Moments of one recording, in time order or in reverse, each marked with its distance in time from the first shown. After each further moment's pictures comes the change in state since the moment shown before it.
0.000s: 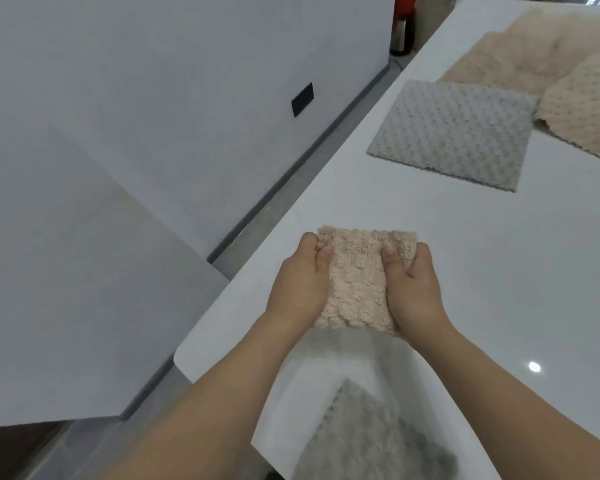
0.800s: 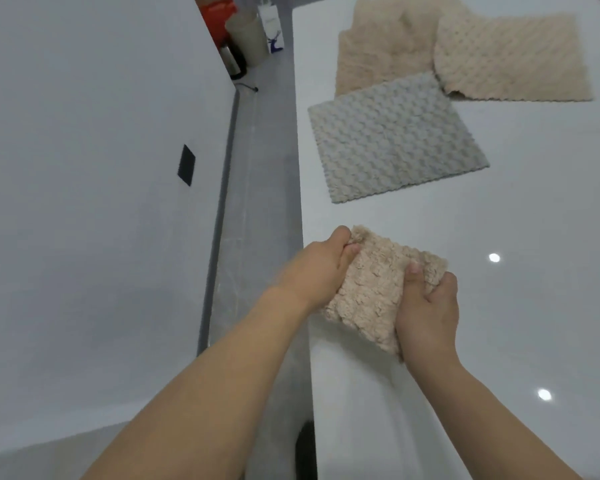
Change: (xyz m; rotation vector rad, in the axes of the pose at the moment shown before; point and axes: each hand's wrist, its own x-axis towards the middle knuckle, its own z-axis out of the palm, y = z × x) left_hand 0.251 0.002 -0.022 0.429 -0.741 0.698; right_hand 0.080 -0.032 0.131 0.230 0.829 0.290
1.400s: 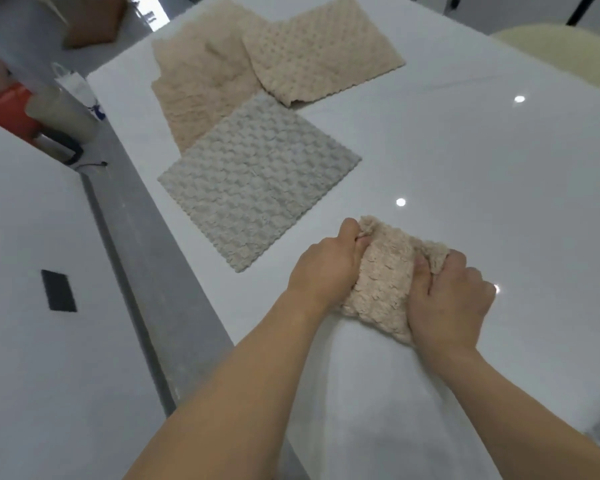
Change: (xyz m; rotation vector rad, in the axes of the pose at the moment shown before) left_hand 0.150 0.068 0.072 0.114 -0.274 0.540; right_hand 0.089 0.036 -0.037 -0.689 0.764 0.016
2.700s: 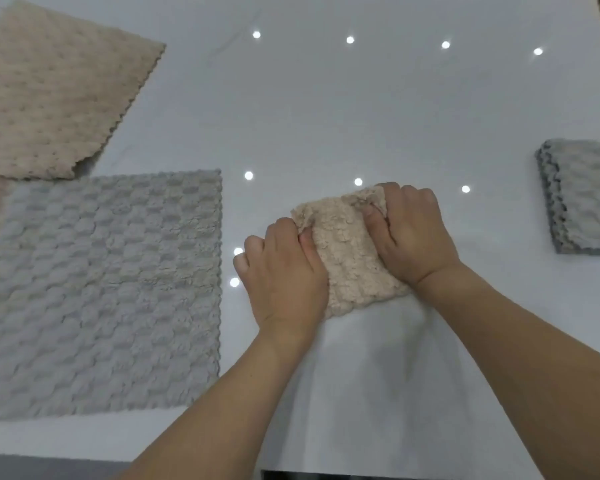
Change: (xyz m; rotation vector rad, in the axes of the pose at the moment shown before) left_hand 0.018 -0.029 0.009 0.122 0.104 0.282; right_hand -0.009 -0.003 0.012 -0.176 0.106 0.046
